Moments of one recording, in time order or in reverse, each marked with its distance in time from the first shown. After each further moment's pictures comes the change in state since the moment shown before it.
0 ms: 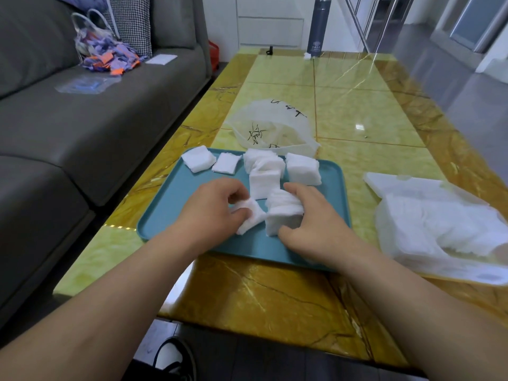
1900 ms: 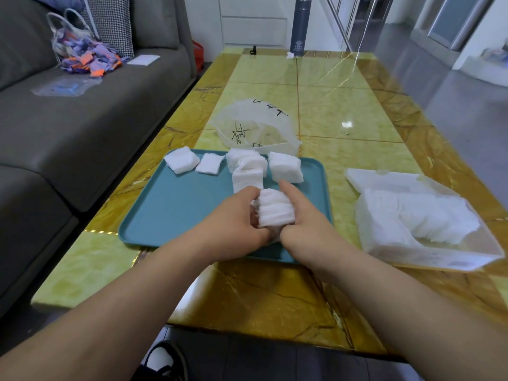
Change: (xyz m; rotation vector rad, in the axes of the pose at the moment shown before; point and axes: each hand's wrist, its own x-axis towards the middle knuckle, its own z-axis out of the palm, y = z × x) left_hand -0.012 0.047 0.027 -0.378 -0.296 0.022; right_hand -0.018 0.004 -0.001 0.509 -0.028 0.150
